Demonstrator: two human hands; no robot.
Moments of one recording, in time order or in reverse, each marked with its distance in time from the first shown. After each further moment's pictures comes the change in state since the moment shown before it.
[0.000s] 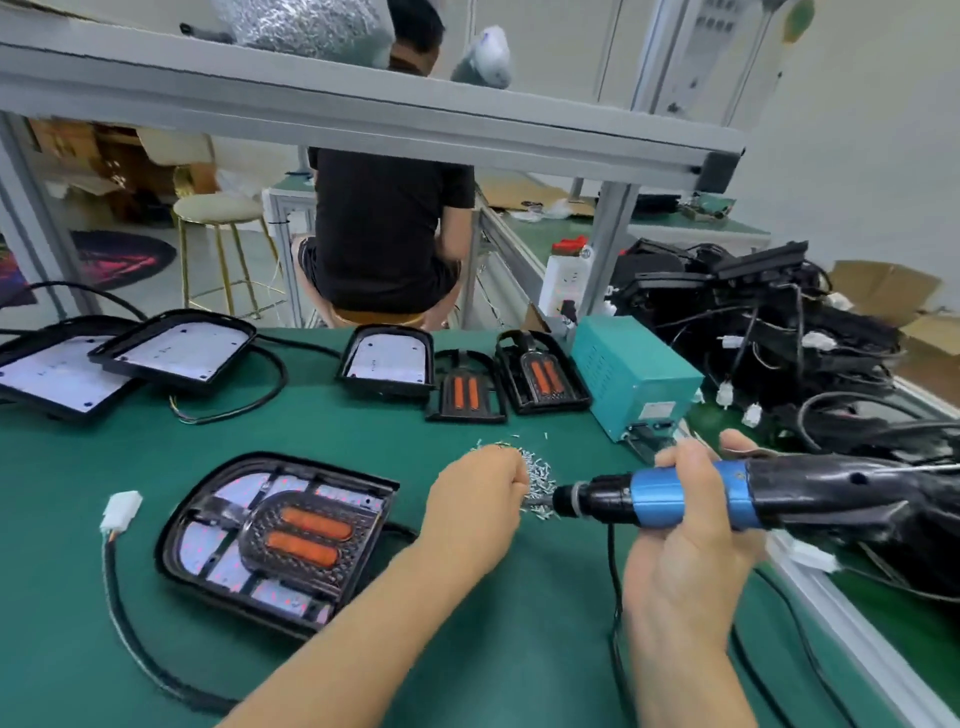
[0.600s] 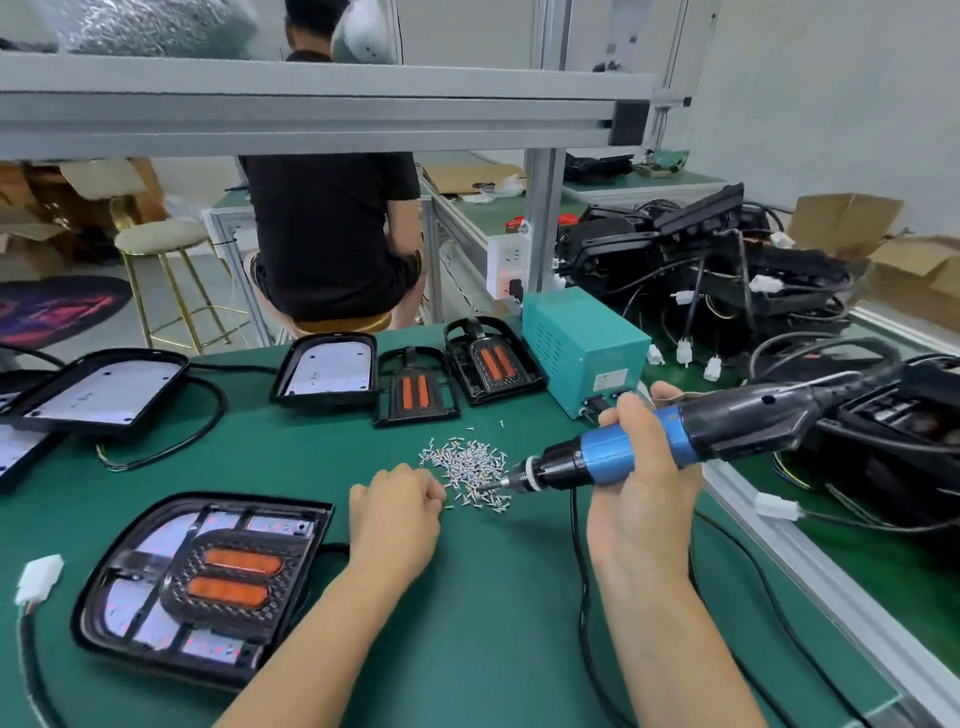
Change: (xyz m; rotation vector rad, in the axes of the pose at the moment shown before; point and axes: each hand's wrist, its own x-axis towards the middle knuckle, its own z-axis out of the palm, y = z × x) left_hand 0.017 -0.033 0.030 0.250 -0.035 -0.158; right_hand 0.040 0.010 -0.014 0.092 -0.044 0.166
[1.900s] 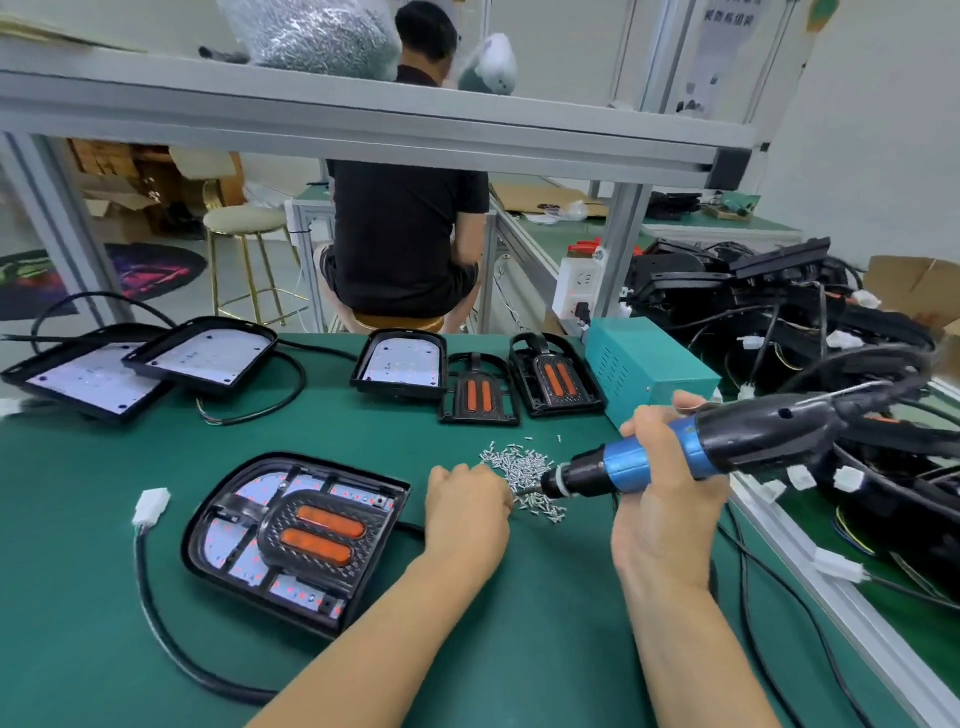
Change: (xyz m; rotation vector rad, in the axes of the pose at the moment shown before) left_hand -0.012 0.009 -0.007 0.165 0.038 0.126; right_hand -0.017 0.010 0.028 -0.109 -0.128 -0.073
